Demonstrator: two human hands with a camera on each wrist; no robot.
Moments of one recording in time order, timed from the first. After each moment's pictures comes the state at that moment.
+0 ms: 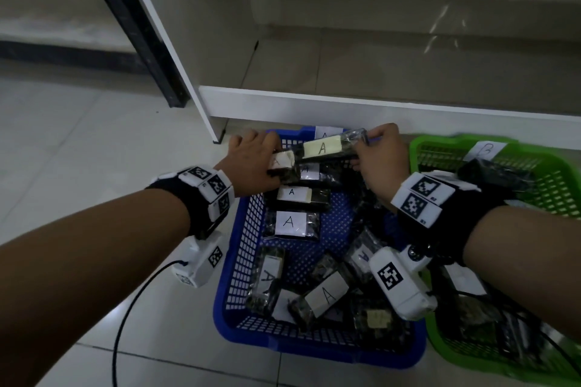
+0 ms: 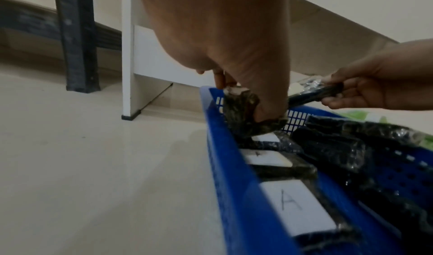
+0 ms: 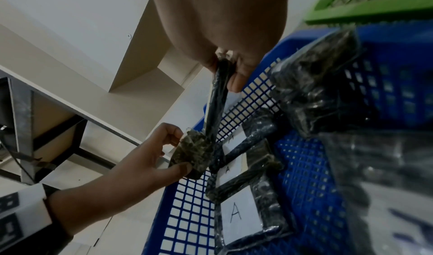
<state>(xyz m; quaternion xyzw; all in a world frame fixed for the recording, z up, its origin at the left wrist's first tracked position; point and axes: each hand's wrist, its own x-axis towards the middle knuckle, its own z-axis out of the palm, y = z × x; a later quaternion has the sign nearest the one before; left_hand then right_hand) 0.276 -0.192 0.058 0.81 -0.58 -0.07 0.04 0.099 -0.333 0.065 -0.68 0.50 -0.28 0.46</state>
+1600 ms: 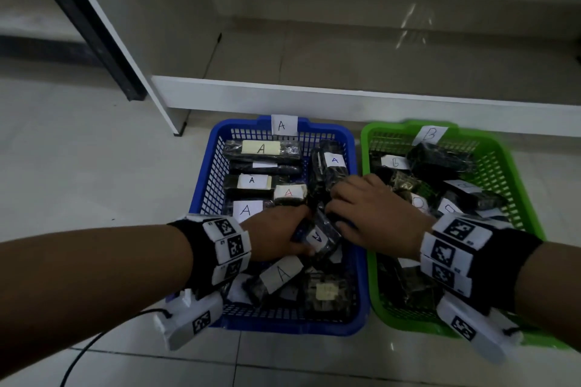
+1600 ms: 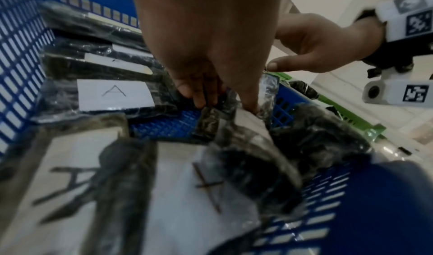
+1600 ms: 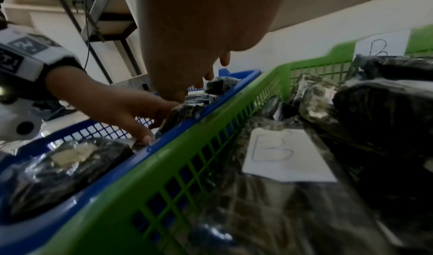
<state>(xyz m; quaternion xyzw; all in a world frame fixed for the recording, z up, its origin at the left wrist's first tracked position) 0.135 -0.188 0.031 0.68 -0.64 -0.35 0.05 -0.031 -0.318 0.074 -1.00 0.04 0.04 -0.01</state>
